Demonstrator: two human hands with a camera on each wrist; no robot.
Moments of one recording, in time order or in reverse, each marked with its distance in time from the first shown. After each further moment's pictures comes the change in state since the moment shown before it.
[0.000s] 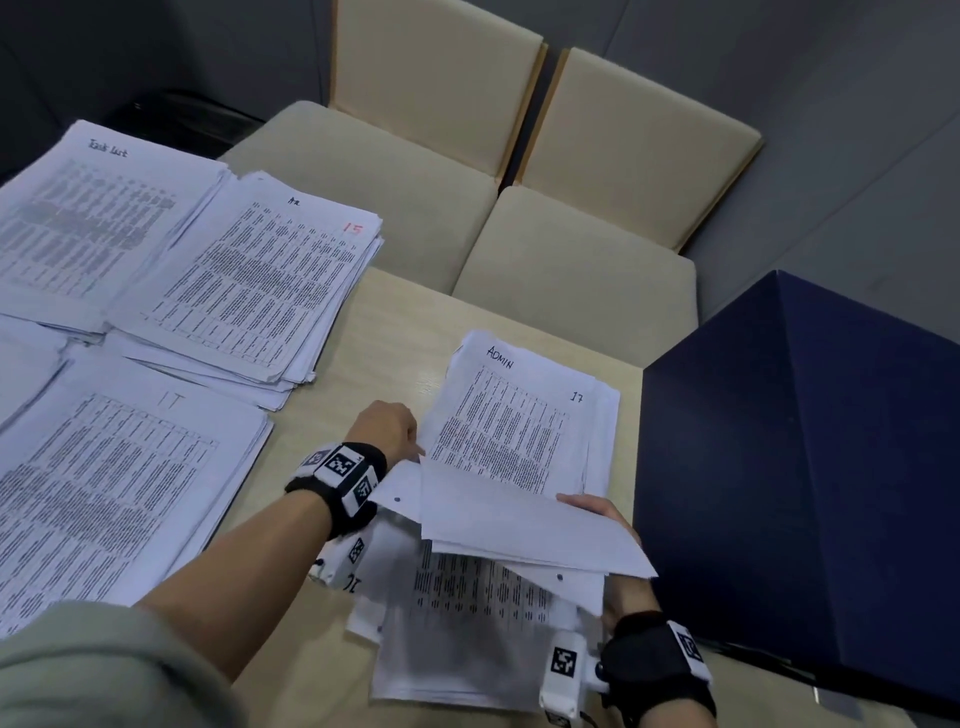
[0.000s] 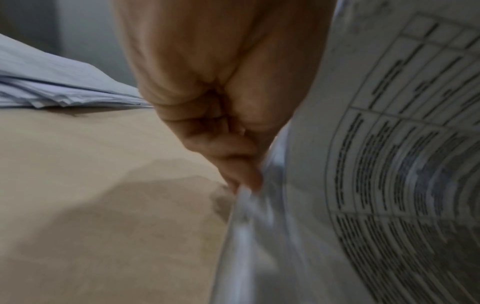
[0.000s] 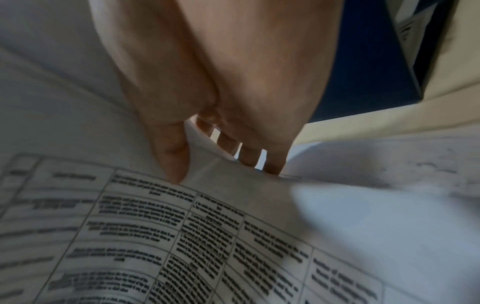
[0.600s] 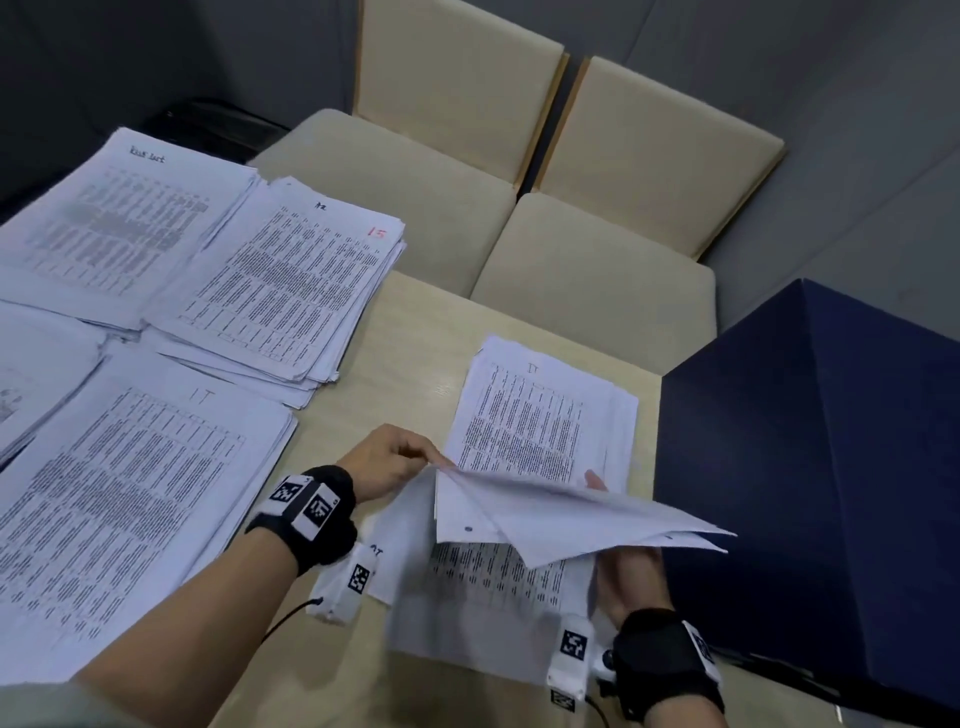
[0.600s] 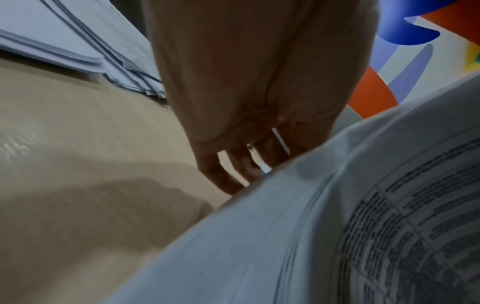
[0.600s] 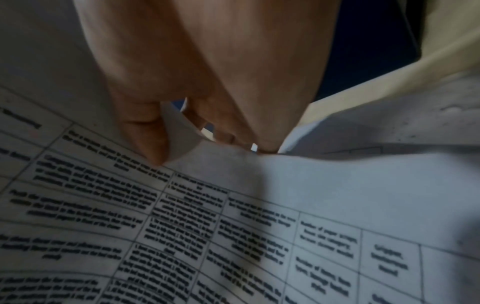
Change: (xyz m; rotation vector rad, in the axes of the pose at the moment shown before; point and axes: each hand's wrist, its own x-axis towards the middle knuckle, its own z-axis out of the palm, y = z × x) left_hand -0.046 -0.033 0.006 -0.838 -0.116 0.196; right_hand -0.001 0.005 0.018 0.141 0.032 -0.057
